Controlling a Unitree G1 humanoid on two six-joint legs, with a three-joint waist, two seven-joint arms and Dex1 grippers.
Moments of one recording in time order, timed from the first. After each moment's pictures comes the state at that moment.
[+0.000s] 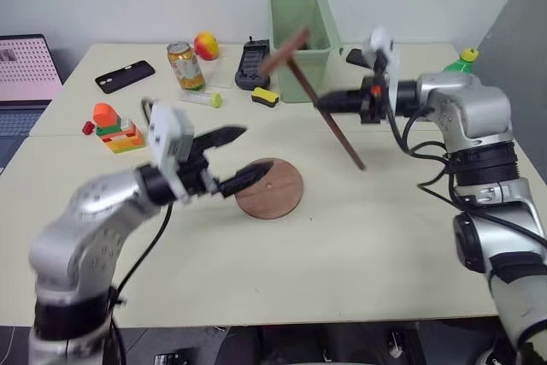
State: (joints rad) left arm -0.09 0.66 0.27 -0.65 -0.74 0.75 -0.73; right arm -1.06 -0.37 -0.06 0.20 0.34 0.75 1.02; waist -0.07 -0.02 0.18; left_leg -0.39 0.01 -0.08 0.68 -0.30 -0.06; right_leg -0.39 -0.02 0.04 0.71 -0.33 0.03
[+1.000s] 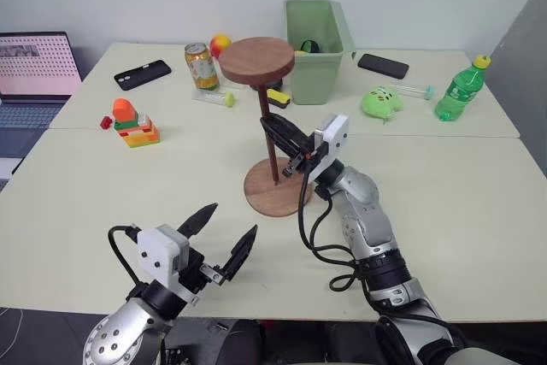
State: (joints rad) left arm 0.50 0.31 0.13 -0.80 -0.42 0.25 -0.51; right arm -0.55 0.09 0.13 0.20 0.22 -0.16 0.65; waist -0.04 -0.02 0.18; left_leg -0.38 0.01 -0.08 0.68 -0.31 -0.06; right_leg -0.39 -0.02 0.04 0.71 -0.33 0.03
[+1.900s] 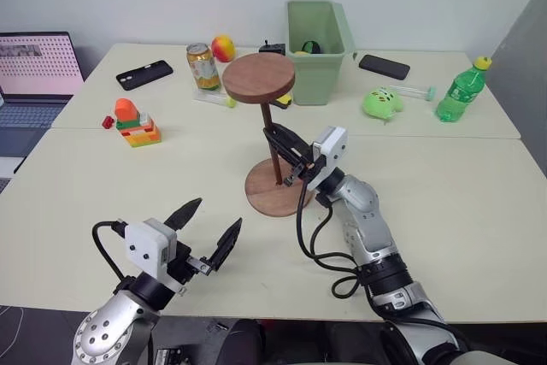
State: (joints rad) left arm 0.45 0.35 0.19 -0.73 -0.42 0.21 -0.51; right arm -0.51 0.05 0.17 0.21 0.18 -0.22 0.63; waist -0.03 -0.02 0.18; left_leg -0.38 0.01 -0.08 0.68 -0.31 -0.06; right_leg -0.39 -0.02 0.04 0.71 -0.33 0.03
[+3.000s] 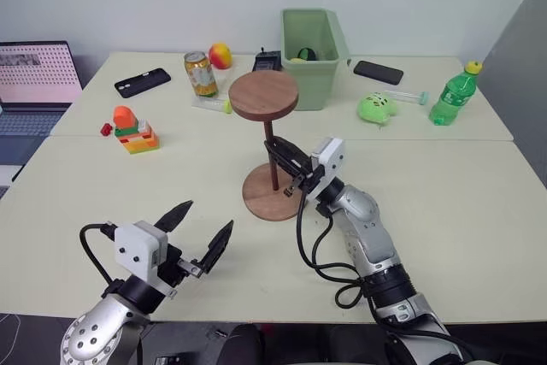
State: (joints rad) left arm 0.48 0.37 0.24 -0.72 -0.43 0.21 -0.52; right arm -0.44 0.02 0.23 0.18 0.17 -0.16 0.60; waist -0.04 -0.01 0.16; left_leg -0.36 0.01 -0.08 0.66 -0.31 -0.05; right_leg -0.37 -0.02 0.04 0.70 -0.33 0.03
